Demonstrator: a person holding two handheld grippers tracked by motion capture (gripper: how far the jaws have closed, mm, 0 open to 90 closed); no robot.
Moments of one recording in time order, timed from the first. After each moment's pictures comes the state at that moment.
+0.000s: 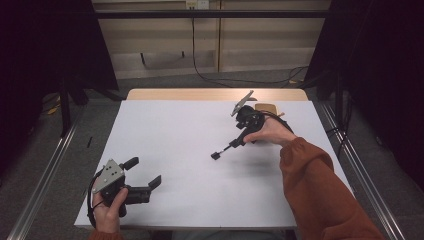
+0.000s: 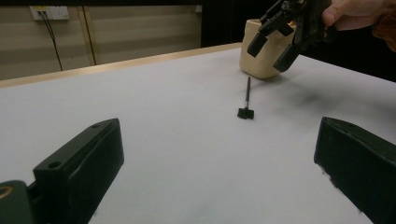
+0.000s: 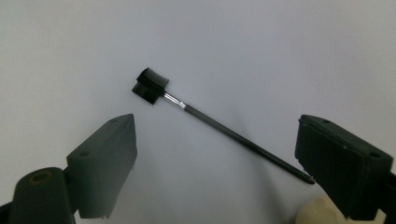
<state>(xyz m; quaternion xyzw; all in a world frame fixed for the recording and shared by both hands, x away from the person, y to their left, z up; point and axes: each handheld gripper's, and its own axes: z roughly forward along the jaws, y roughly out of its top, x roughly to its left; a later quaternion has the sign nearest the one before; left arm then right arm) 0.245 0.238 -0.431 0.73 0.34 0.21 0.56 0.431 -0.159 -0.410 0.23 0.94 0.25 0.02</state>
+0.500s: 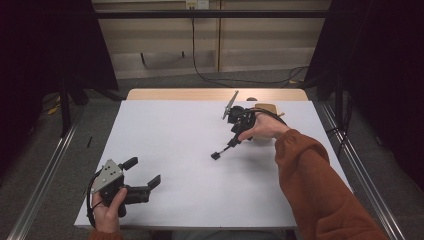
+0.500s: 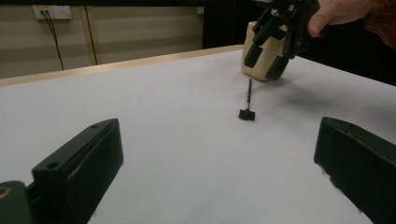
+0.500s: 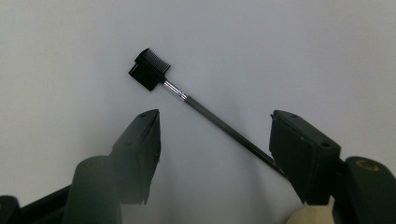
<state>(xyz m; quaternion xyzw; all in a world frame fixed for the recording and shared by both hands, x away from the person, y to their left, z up) 0.245 0.240 -0.431 0.72 0.34 0.20 0.56 0.444 -0.135 -0.411 0.18 0.97 0.17 0.01</state>
